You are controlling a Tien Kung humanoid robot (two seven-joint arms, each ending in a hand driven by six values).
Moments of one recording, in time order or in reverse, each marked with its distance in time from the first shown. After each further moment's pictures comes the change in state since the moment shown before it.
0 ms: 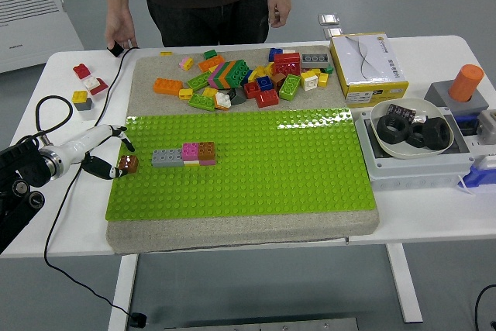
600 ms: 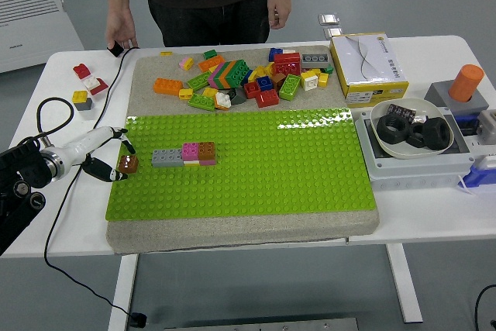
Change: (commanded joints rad) left arm 0.000 -0.003 0.000 0.001 -0.001 -0.002 0.000; right arm 0.002 0.000 0.008 0.000 0.000 0.000 0.003
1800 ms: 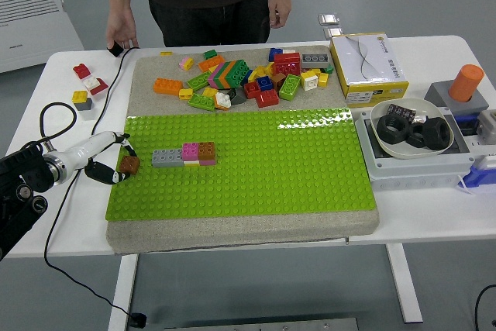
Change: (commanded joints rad) left arm 0.007 -0.003 0.017 0.005 -0.010 0.002 0.001; right arm -0.003 0.001 0.051 0.000 0.000 0.003 0.012
